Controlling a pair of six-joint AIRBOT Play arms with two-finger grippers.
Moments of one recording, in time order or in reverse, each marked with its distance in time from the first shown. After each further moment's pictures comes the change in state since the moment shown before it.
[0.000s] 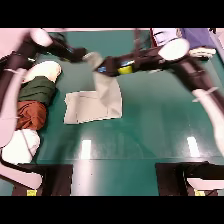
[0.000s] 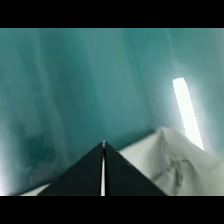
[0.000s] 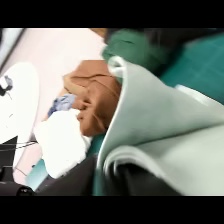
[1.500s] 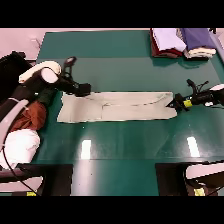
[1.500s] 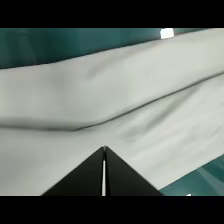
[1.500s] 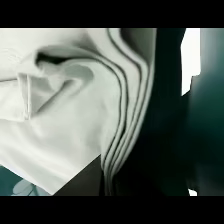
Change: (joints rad) left arm -0.153 0.195 -0.693 -0.154 0.221 0.044; right arm -0.975 -0.086 -0.551 -0.271 0.369 -0.132
